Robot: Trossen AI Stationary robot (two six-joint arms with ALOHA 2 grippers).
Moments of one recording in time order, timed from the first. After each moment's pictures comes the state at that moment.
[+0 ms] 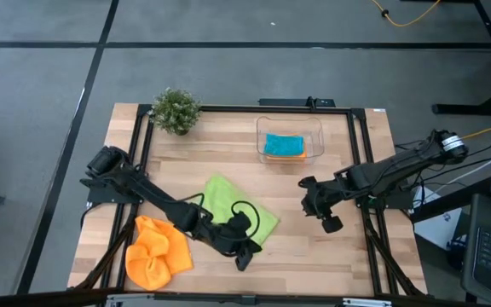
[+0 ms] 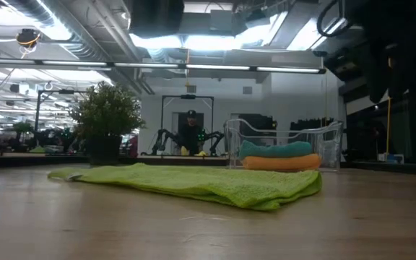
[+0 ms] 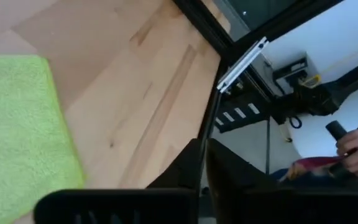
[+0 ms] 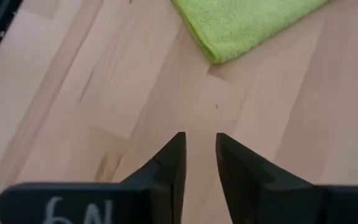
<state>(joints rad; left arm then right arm) -0.51 1.81 1.27 0.03 -0.29 -1.09 0.32 1.20 0.77 -0.62 -0.08 -0.05</state>
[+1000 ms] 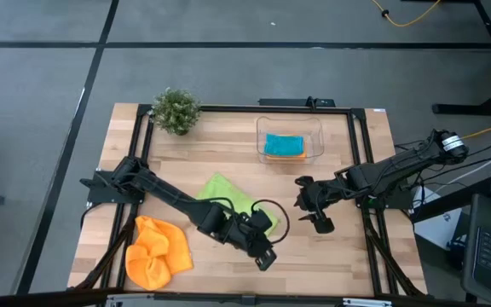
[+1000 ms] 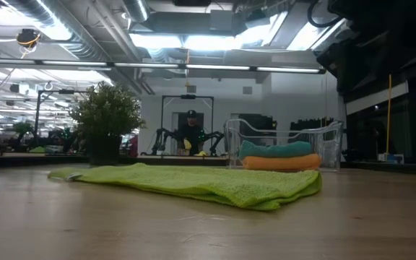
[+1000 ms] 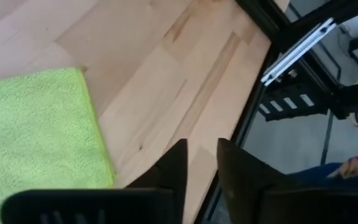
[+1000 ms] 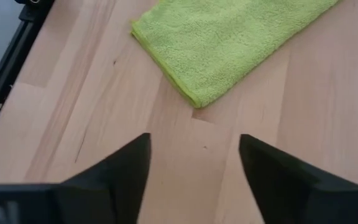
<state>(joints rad) -0.44 2.02 1.81 -0.60 -0.22 -1.09 0.32 1.20 0.76 -0.47 -0.04 0.10</state>
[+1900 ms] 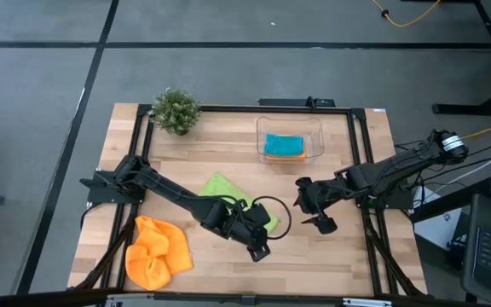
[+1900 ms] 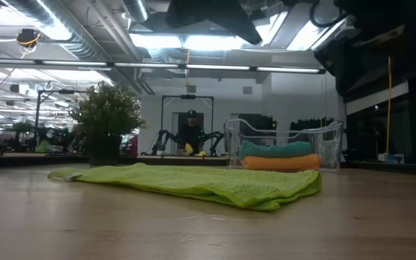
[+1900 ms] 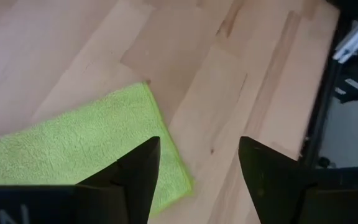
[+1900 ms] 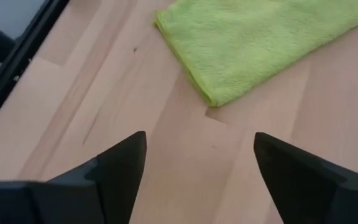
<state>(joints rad) -0.41 2.03 1.80 -0.74 -0.31 -0.87 0.32 1.20 0.76 -0.48 -0.08 -0.03</state>
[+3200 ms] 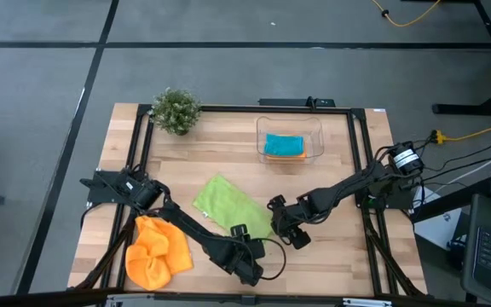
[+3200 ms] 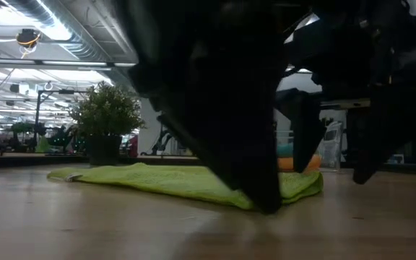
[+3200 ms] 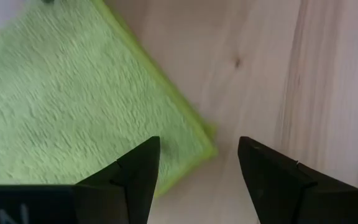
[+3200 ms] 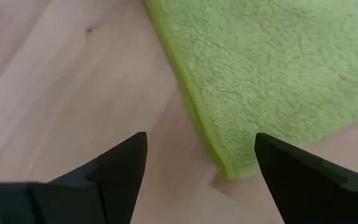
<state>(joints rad) -0.55 2.31 1.80 -0.70 -0.42 -0.73 0.37 1.74 0.92 -0.26 0.01 -0.17</state>
